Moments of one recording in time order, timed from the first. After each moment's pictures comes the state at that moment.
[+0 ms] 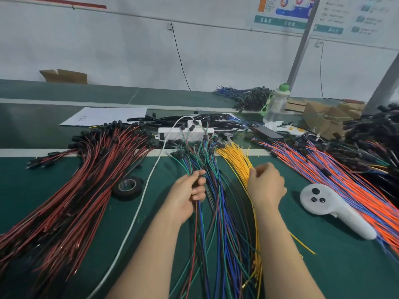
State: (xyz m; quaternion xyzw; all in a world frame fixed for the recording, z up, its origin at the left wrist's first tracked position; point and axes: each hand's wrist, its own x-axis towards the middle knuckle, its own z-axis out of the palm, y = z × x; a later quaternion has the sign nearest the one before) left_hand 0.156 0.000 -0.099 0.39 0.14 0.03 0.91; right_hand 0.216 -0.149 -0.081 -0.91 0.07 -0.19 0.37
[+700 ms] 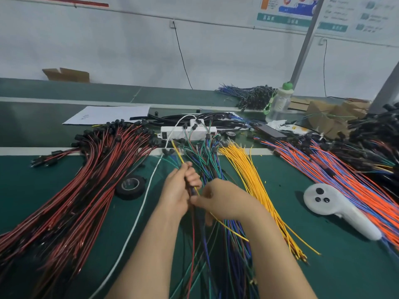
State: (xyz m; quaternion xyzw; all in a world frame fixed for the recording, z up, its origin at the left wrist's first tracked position) left_hand 0.160 0.013 -0.093 0.28 0.13 0.12 0.94; right_hand 0.154 -0.106 -0.045 -0.91 -0.31 0.17 0.20
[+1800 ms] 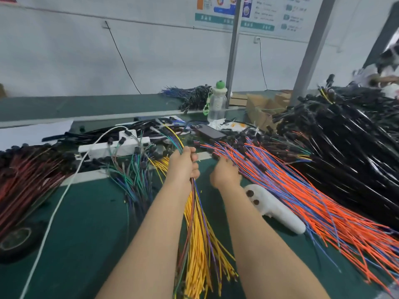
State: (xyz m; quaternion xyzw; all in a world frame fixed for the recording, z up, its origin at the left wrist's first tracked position) left_hand 0.260 -0.123 -0.035 0.51 0.11 0.06 0.85; right_hand 0.314 -0.215 -0.080 -0.98 0.05 0.00 0.21
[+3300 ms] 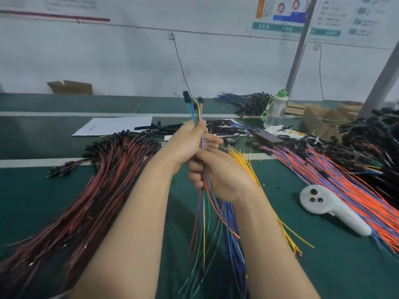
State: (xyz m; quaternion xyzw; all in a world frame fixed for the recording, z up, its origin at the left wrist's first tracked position) left_hand 0.141 0.017 0.031 0.70 0.02 0.12 0.70; right_hand 0.145 -0.078 0.002 -0.54 -0.22 0.29 0.75
